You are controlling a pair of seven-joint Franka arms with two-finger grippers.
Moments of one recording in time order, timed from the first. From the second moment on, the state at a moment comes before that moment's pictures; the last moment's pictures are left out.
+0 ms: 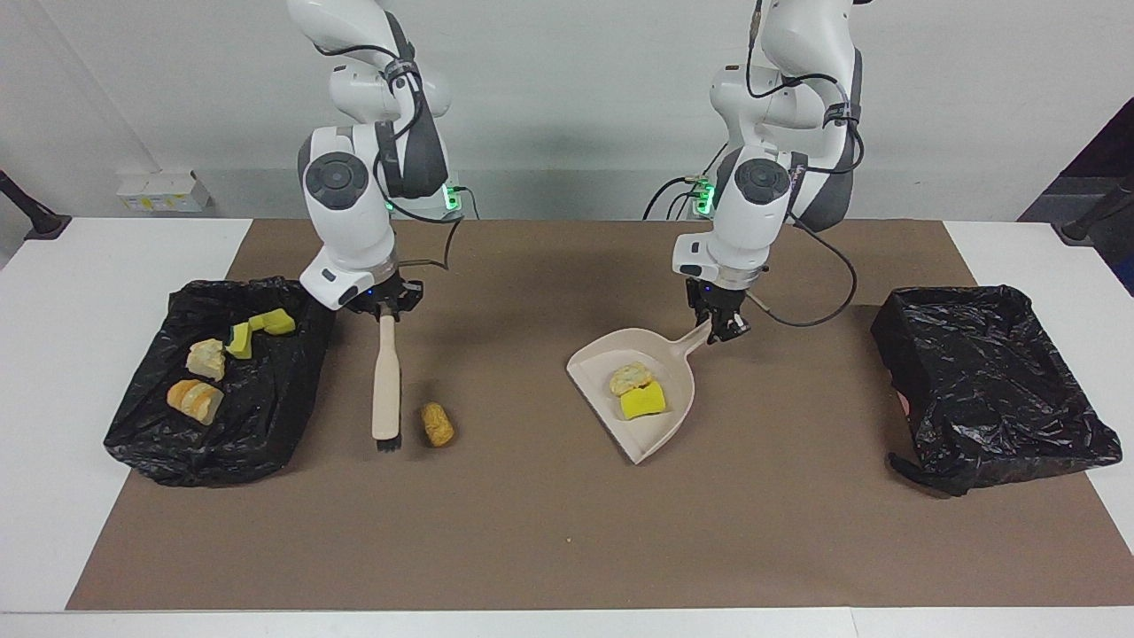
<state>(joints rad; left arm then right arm) -0.38 0.08 -0.05 -2.13 0.02 2.22 0.67 -0.10 0.09 0.23 -2.01 -0.11 1.93 0.07</state>
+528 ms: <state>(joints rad) -0.36 0.08 -0.05 -2.14 0.02 2.22 0.64 0.00 0.21 0.24 -2.03 -0.10 2.05 0.15</state>
